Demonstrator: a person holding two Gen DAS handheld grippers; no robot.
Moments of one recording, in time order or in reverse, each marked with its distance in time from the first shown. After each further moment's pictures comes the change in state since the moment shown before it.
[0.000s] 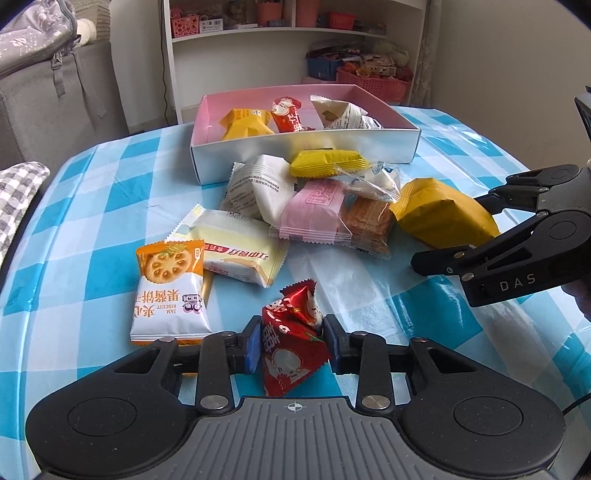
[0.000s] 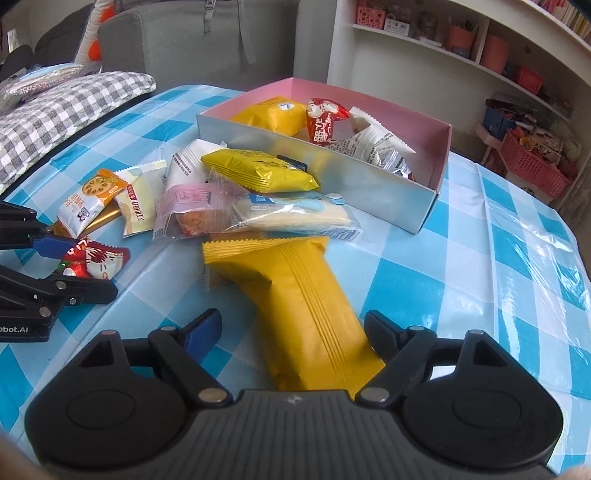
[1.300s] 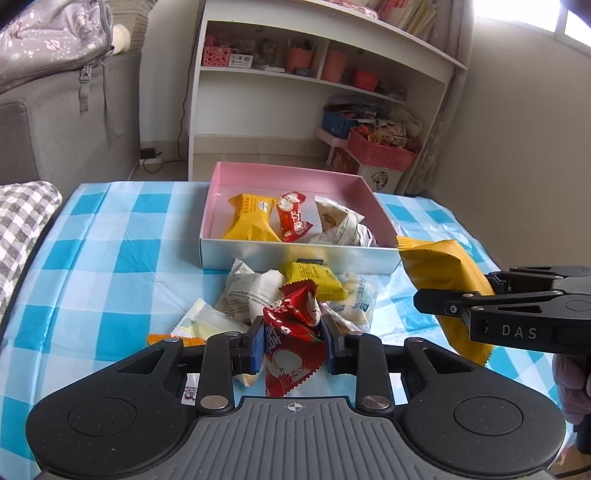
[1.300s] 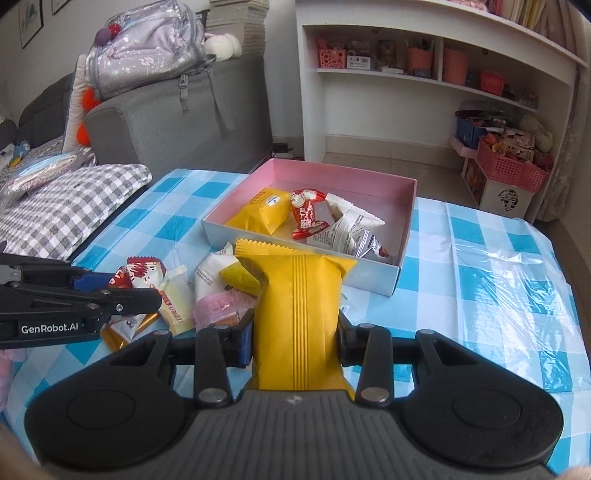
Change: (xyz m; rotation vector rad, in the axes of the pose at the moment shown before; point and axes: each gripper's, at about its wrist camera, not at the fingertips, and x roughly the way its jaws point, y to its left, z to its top) left arm -0.045 0.014 0.070 -0.200 -0.124 -0.062; right arm -0.058 -0.019 0.046 0.223 -0.122 0.004
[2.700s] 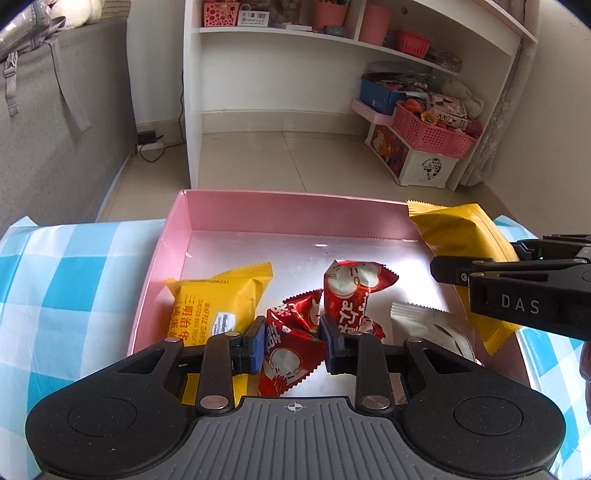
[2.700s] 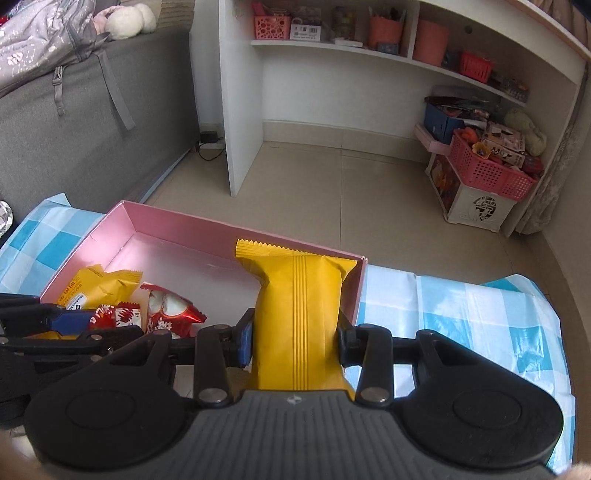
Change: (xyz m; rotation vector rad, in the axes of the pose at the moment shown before) left arm 0.212 0.013 0.116 -0.009 0.108 0.108; right arm 0.155 -0.074 0.108 -0.021 0.084 -0.154
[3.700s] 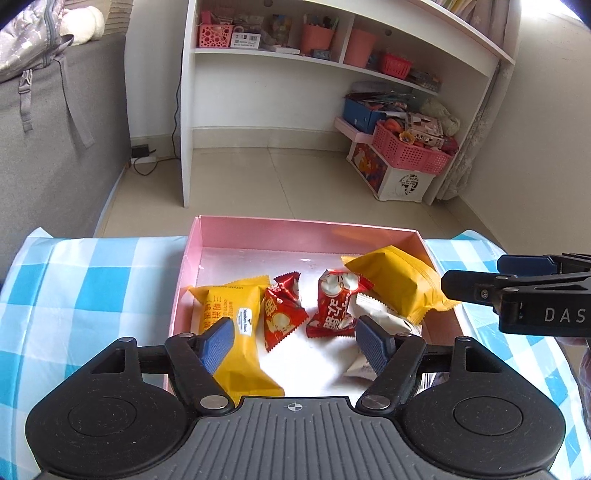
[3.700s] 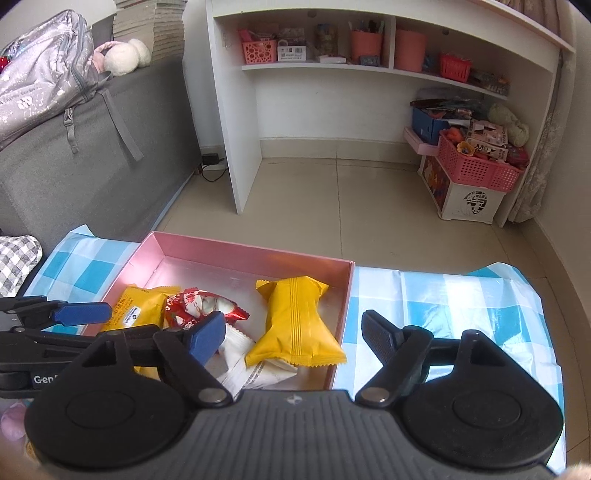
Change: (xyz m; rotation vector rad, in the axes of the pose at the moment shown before) left arm -0.070 0.008 -0.004 0.007 -0.031 -0.061; right arm -0.064 0.002 -0.003 0.095 -0.038 0.027
